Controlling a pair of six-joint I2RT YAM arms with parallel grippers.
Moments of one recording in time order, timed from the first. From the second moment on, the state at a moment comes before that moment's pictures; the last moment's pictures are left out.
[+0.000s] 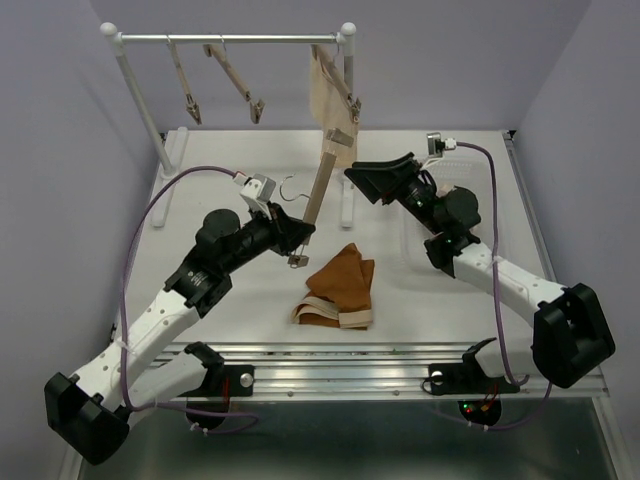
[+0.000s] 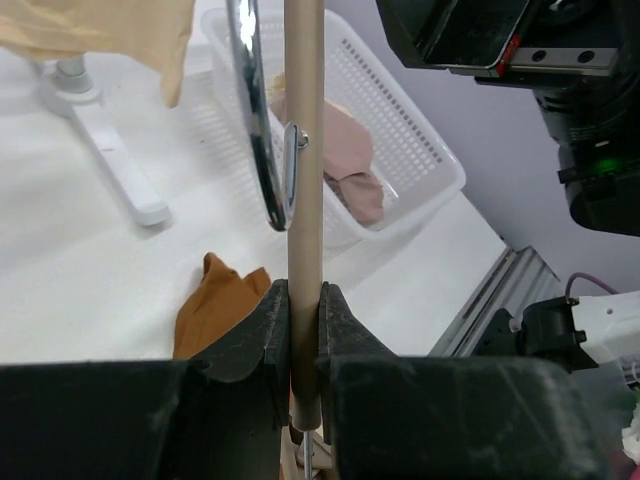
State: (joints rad) left arm -0.60 0.90 0.76 0.05 0.29 -0.47; right arm 0.51 1.33 0.83 0.99 -0.34 0.97
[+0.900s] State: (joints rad) left arm -0.60 1.29 1.14 -0.31 -0.23 -0.56; right arm 0.51 1.16 0.75 0.73 -0.08 0.85
